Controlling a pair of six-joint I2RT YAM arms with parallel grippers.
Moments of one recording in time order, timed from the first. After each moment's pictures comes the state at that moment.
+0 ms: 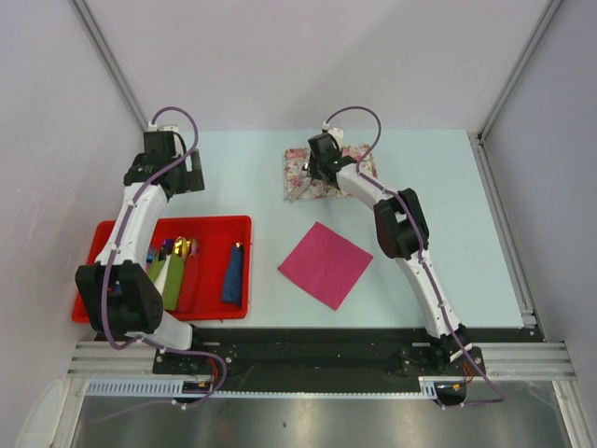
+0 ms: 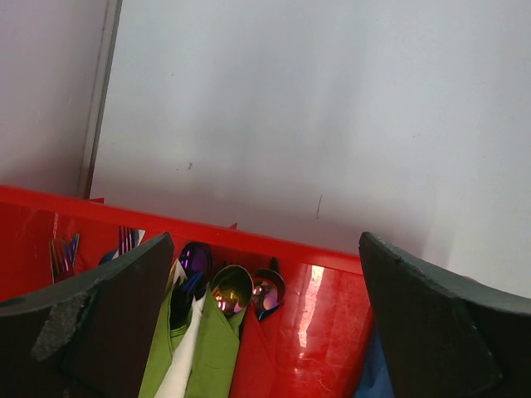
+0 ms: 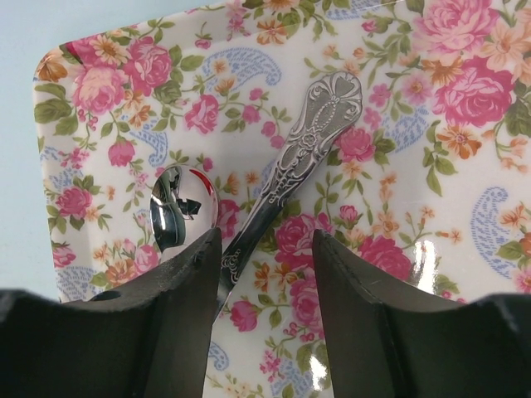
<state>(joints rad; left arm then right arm) 0.04 1.50 1.37 -0.64 -0.20 -0.07 0.52 2.56 2.20 -0.34 0.33 0.51</state>
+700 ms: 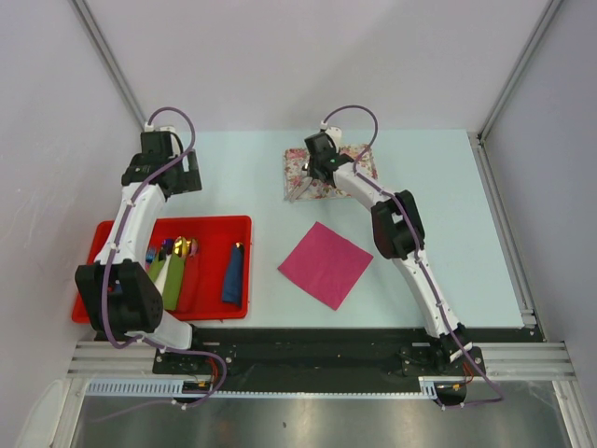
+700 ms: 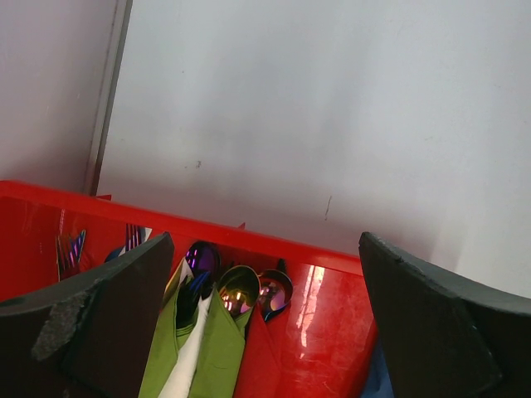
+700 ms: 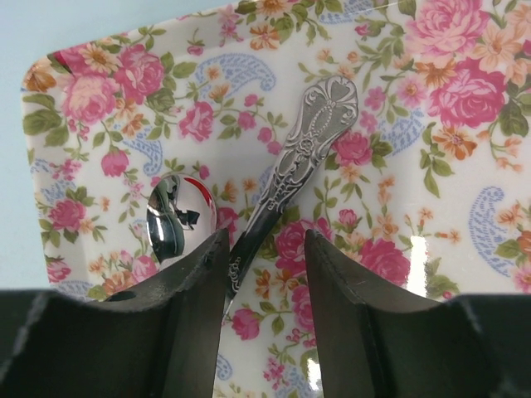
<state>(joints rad) 0.06 1.51 1.37 -0.64 -0.21 -0.07 0.54 2.61 2.30 -0.42 0.37 0.53</state>
